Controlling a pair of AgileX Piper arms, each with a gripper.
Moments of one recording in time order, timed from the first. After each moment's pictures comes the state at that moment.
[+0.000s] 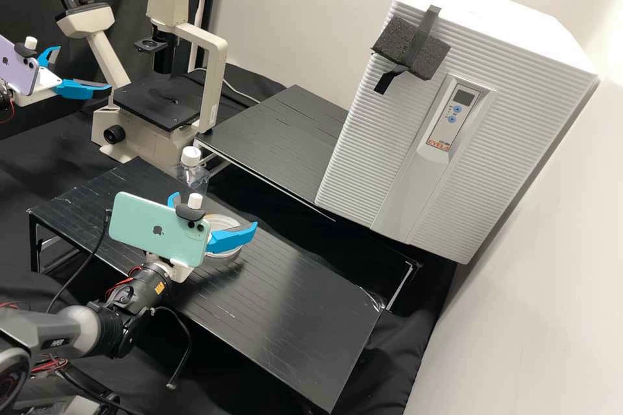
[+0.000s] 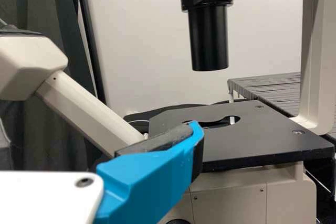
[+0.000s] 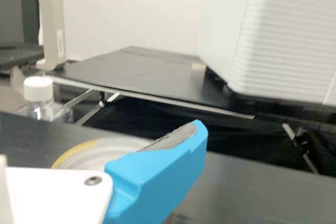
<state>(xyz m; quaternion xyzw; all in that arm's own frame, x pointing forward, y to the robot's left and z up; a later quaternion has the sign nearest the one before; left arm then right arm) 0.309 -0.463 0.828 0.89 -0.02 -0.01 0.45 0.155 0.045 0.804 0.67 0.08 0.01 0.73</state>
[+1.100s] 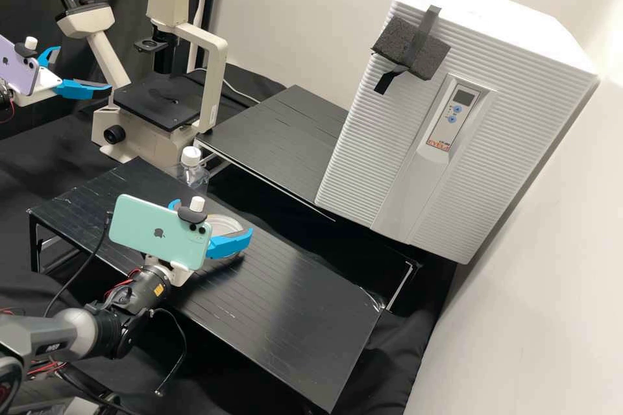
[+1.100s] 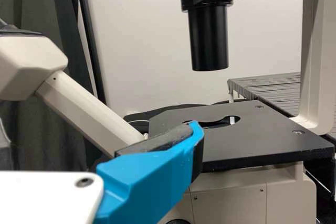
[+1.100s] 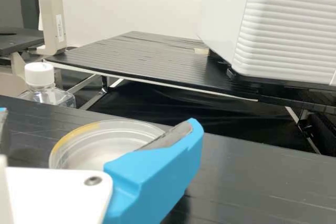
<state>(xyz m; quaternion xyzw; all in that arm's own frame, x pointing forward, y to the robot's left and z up) 0.309 -0.463 0.828 0.89 -0.02 -0.01 0.45 0.152 0.043 0.804 0.68 0.08 -0.01 0.73</state>
